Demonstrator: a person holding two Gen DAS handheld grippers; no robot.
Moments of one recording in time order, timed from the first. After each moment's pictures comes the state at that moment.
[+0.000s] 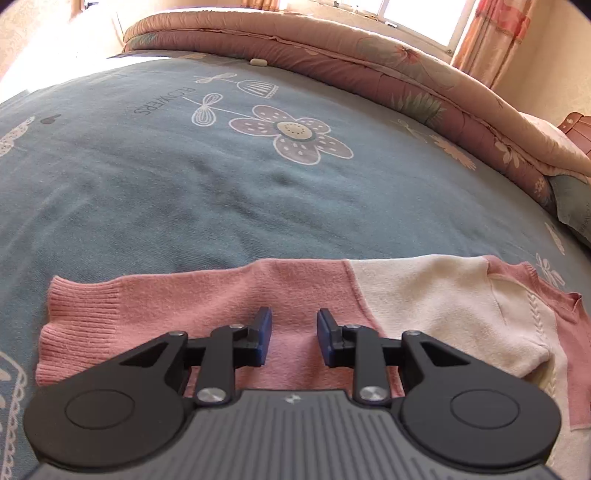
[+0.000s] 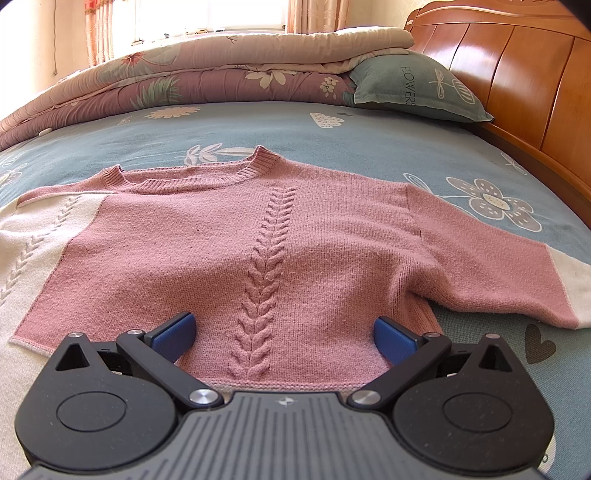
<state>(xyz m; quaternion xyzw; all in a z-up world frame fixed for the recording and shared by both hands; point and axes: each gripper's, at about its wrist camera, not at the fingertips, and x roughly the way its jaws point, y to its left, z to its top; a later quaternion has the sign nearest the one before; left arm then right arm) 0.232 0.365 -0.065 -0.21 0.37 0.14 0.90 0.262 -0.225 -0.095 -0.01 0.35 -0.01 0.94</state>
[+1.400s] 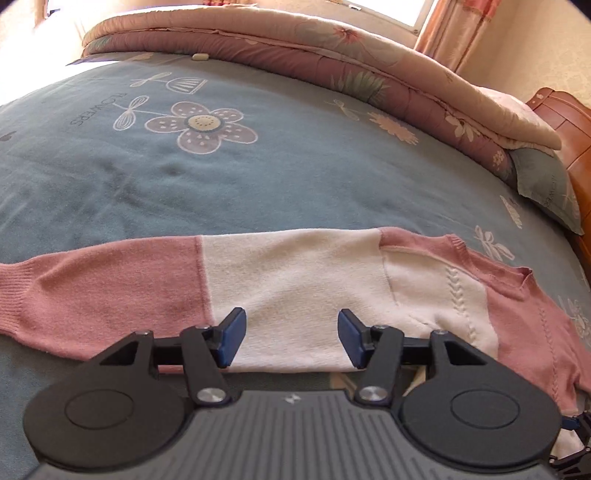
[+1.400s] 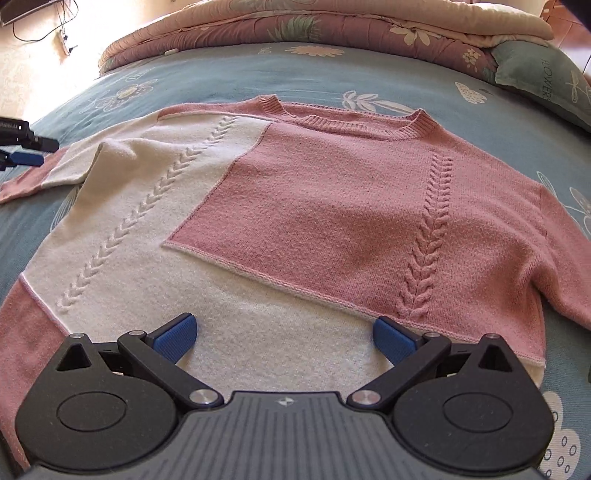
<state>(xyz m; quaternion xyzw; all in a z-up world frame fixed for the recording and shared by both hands) 0.267 0.218 -0.010 -0.18 0.38 0.02 0.91 0.233 -0.172 -0.079 -0.08 0.44 0.19 0.87</state>
